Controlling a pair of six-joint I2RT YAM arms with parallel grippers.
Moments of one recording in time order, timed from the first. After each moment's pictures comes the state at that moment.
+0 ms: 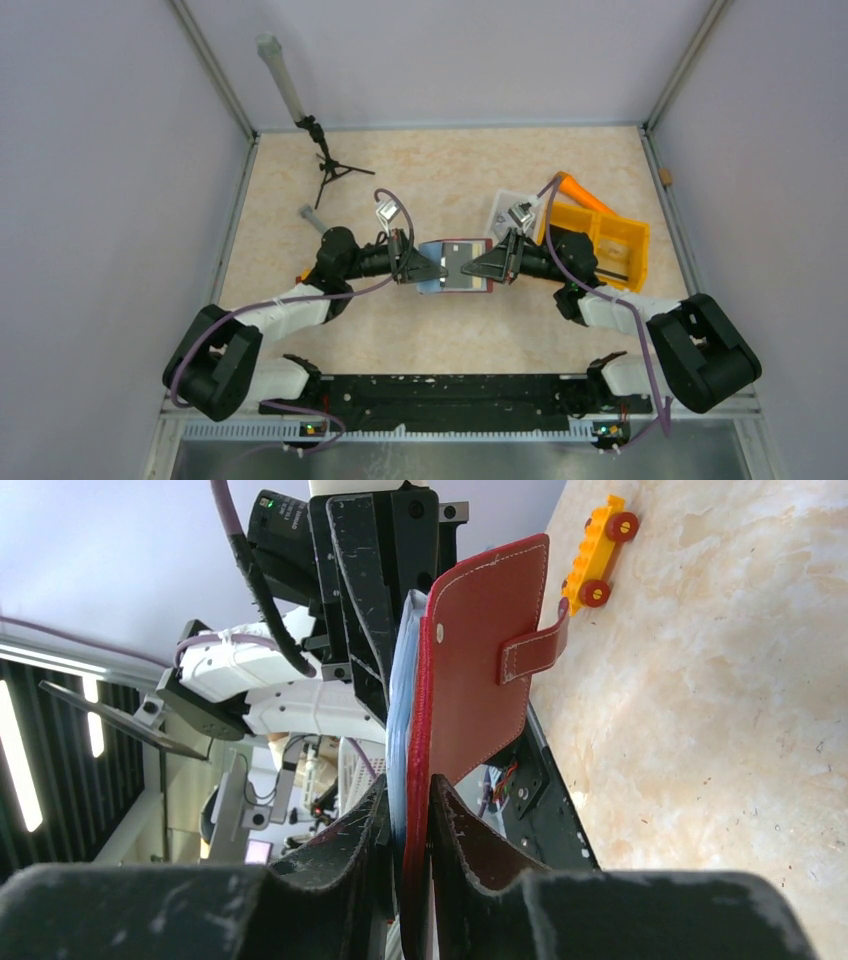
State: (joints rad) left arm -0.51 1.27 0.47 0.83 0.89 -1.20; right arm 0.47 1.29 0.37 1.02 -0.86 1.32
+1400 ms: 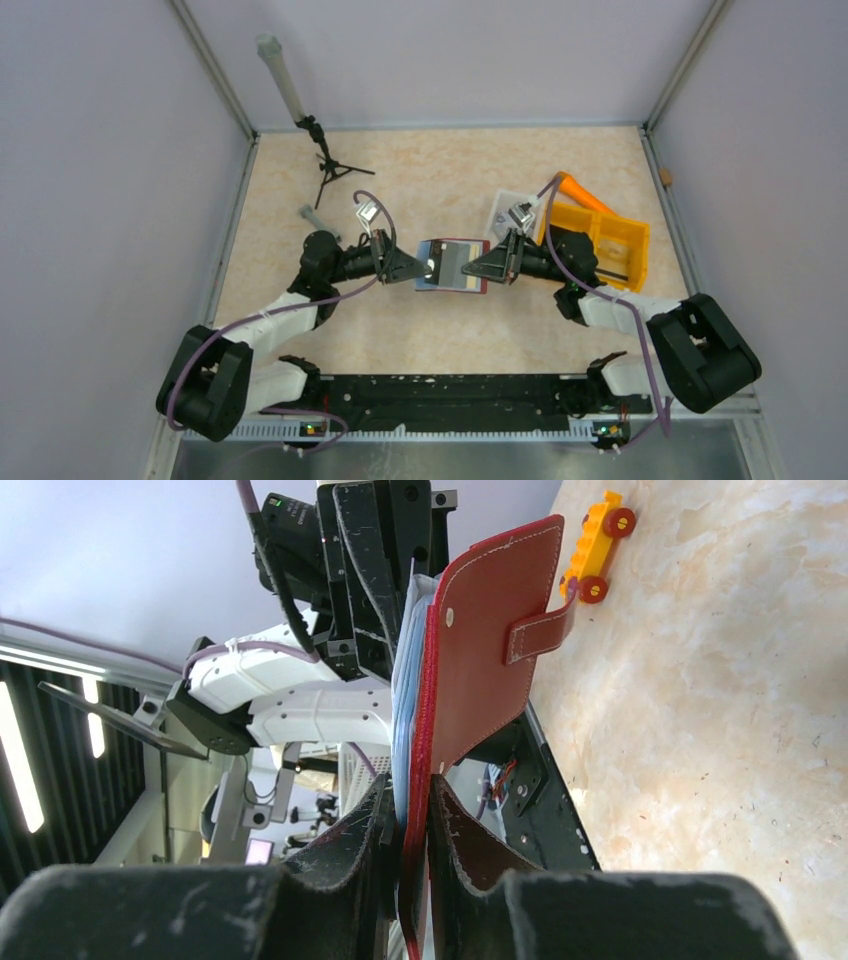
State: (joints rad) left arm -0.40 1.17 0.40 0.79 0.92 -1.19; right arm 0.47 1.29 0.37 1.02 -0.87 1.32
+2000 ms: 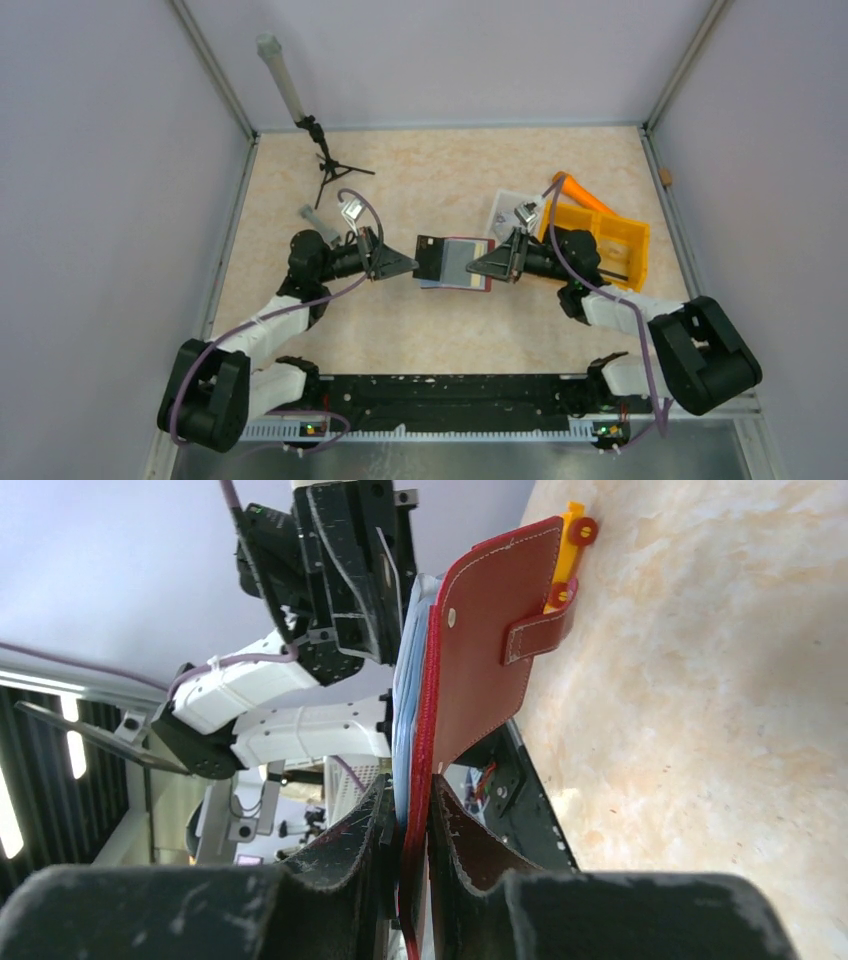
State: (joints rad) left arm -0.31 1.13 0.39 0.74 0.96 -1.17; right arm 0.43 1.29 0.37 0.97 -0.88 1.29
